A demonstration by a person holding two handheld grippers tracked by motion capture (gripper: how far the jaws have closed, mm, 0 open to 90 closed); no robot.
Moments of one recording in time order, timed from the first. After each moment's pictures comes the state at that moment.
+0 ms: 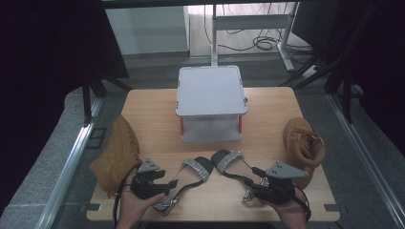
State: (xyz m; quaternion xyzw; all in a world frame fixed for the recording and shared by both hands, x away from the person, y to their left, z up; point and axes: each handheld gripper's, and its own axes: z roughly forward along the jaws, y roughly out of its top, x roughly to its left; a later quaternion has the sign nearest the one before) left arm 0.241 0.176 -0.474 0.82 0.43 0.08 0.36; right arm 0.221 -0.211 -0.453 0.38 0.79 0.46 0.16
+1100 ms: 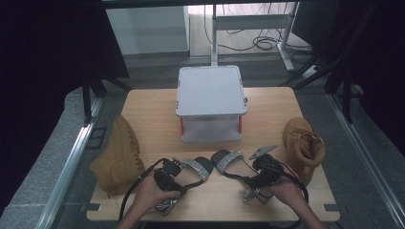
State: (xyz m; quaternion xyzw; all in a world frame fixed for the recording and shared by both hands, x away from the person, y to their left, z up) left arm 0.284 0.126 -0.504 0.89 0.43 -0.02 0.14; right arm 0.290 -0.196 -0.474 0.37 0.89 0.24 0.08
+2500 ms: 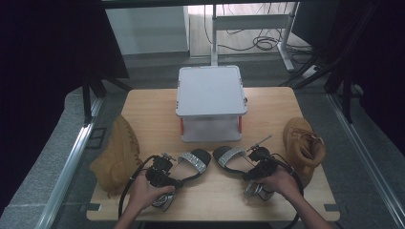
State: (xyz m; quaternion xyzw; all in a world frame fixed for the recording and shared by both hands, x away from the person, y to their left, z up) left arm 0.285 0.151 -0.487 0.85 0.47 -0.03 0.23; right arm 0.322 -0.195 -0.488 0.46 0.87 0.19 -0.02
